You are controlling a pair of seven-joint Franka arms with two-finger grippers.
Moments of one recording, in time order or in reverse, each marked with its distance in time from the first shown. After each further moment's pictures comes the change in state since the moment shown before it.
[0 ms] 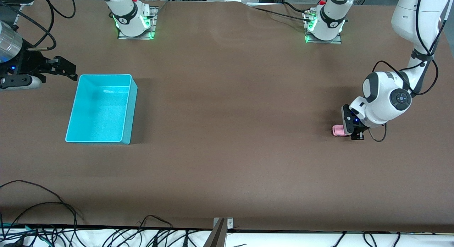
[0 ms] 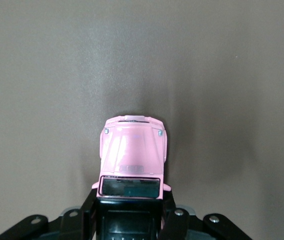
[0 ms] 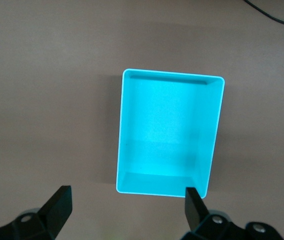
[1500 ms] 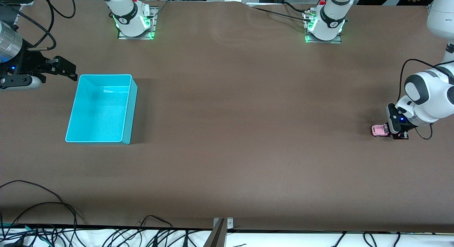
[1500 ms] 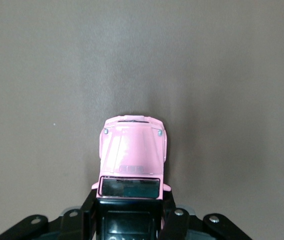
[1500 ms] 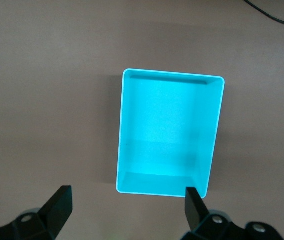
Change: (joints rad) left arm 0.308 0.074 0.003 0.123 0.000 -0.013 0.336; right arm 0.000 0.000 0.000 0.000 0.000 0.000 0.000
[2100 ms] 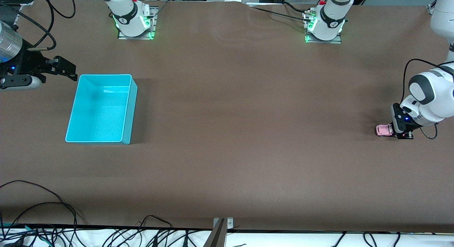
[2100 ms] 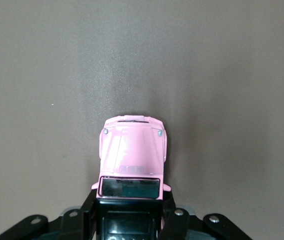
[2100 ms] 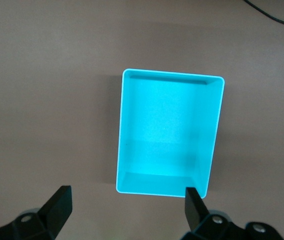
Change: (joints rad) left arm 0.025 0.011 -0.001 0.017 0.000 0.000 0.033; right arm 0.000 0.000 0.000 0.000 0.000 0.000 0.000
